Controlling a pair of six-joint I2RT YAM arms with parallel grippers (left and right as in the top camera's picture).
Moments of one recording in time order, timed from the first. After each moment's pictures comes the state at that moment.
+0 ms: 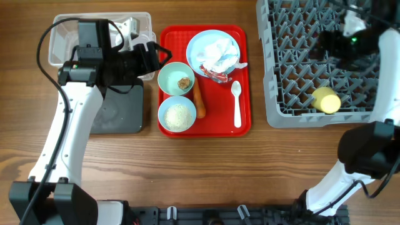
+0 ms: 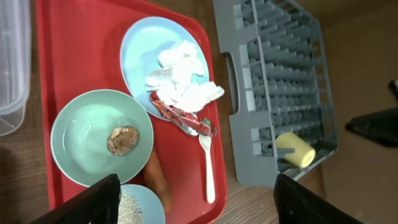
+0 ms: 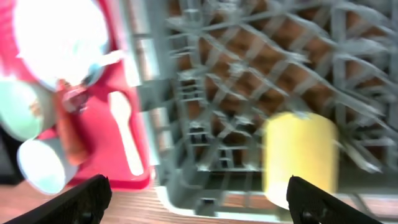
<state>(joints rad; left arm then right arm) -0.06 1.55 1.34 -0.65 0.65 -0.36 -0.23 1.96 2.08 -1.54 -0.32 -0.07</state>
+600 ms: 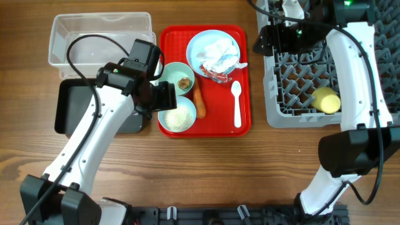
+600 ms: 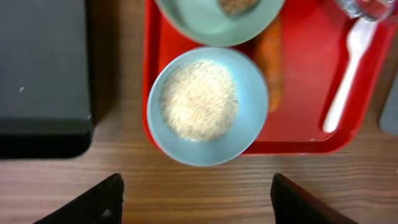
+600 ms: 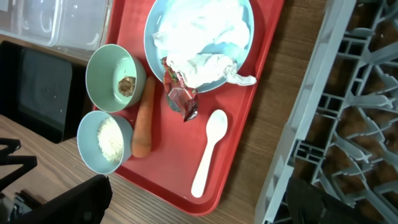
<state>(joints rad) -0.32 1.55 1.34 -1.12 0.12 -0.44 0.07 1.95 2.09 -1.39 -0.42 -0.11</state>
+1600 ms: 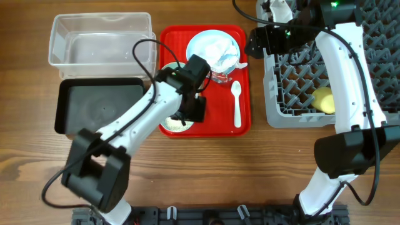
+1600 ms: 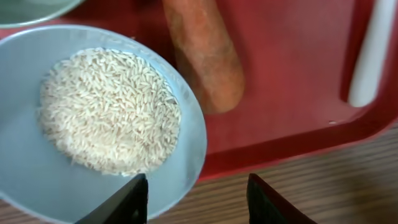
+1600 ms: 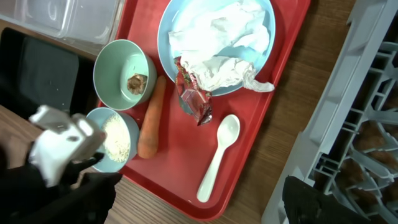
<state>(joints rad) -0.58 1.81 1.34 -0.99 0.09 -0.40 0.13 1.95 2.09 -1.37 -0.40 -0.11</state>
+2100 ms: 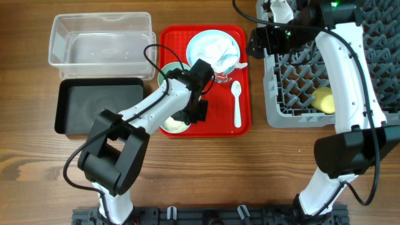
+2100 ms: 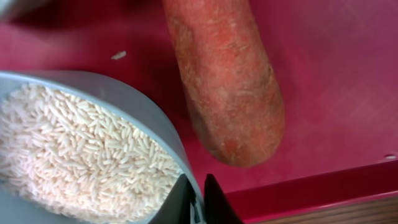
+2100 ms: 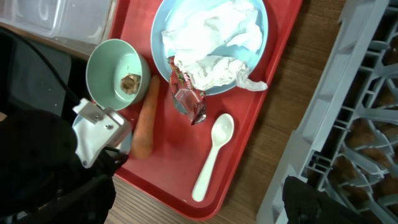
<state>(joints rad) -0.58 1.94 1.34 -0.93 0.07 -0.39 0.13 1.95 2.09 -1.37 -0.38 -0.11</state>
